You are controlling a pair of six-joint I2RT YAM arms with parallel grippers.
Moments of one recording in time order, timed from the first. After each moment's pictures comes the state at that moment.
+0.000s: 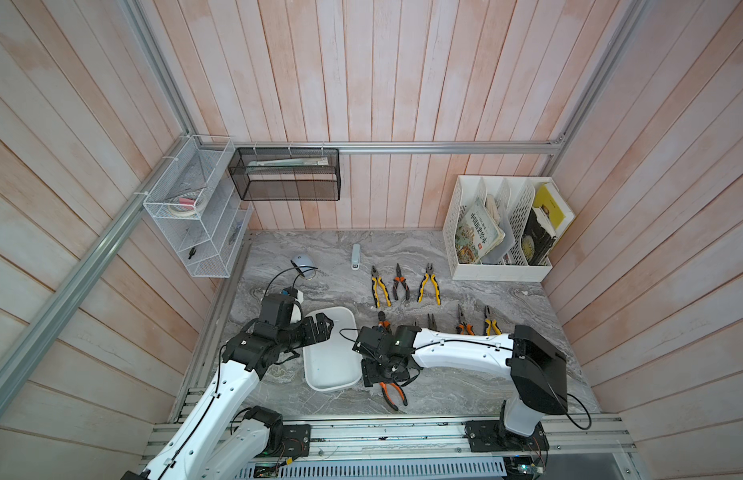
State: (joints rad) left arm -0.31 0.88 0.76 -0.73 0.23 -0.52; right arm 1.21 1.75 1.20 -0.82 -0.01 1.01
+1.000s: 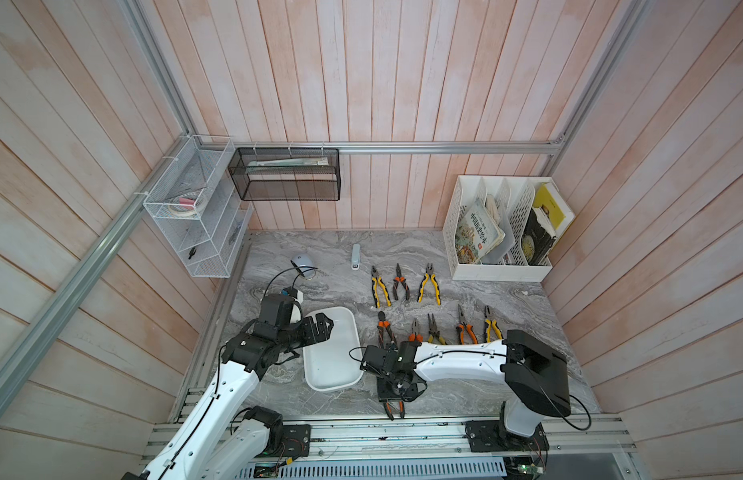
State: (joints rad) left arm -0.31 0.87 0.76 -0.73 0.23 -0.52; right arm 1.27 1.74 1.05 -0.79 -0.06 1.18
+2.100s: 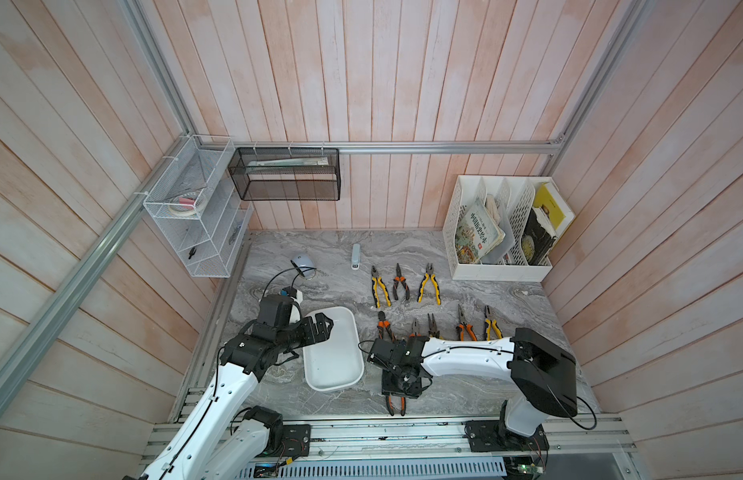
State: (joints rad) left arm -0.31 0.86 0.76 -0.73 0.23 -0.52; right arm 1.19 1.70 1.00 -0.75 -0.08 1.26
